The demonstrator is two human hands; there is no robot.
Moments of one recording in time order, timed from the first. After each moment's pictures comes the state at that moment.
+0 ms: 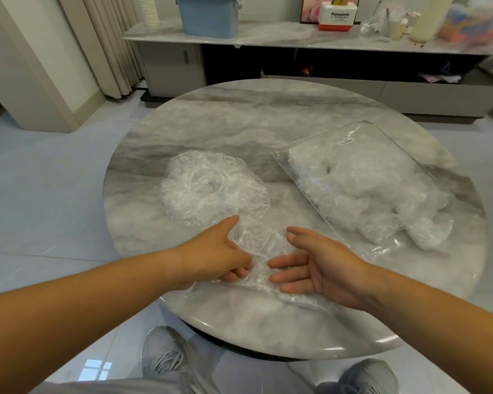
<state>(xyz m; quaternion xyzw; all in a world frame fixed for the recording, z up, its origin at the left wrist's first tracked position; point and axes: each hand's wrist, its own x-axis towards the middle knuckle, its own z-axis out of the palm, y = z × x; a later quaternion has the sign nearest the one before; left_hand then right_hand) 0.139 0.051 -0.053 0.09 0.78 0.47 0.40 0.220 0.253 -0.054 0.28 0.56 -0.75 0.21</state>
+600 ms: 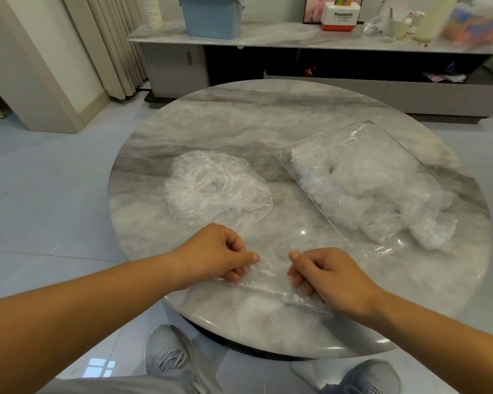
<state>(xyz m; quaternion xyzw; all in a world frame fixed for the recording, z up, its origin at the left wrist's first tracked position) 0.138 0.047 -0.059 0.10 0.81 0.47 0.35 0.248 0.255 -0.065 0.16 0.83 -0.53 0.11</state>
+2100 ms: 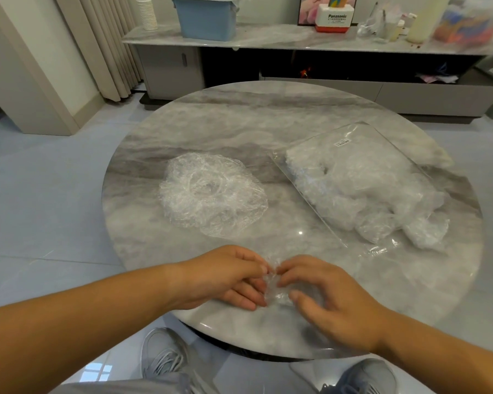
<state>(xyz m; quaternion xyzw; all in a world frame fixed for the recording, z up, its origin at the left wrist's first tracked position) 0.161 0.061 -0.049 0.06 0.70 0.50 0.51 0.268 0.262 -0.075 -0.13 0.90 -0.41 0.00</state>
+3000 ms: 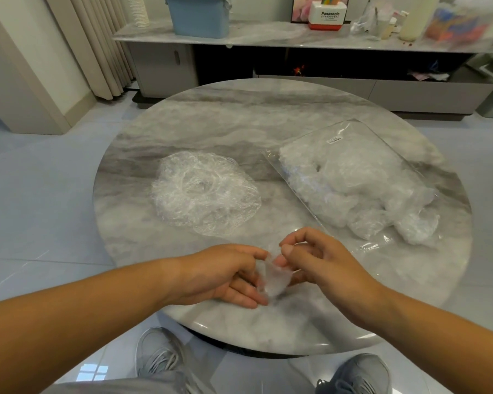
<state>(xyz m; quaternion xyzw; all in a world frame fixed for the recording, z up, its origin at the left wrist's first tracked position) 0.160 0.069 -0.046 0.05 0.66 0.52 0.55 0.254 0.252 -0.045 0.14 0.72 -0.68 0.06</state>
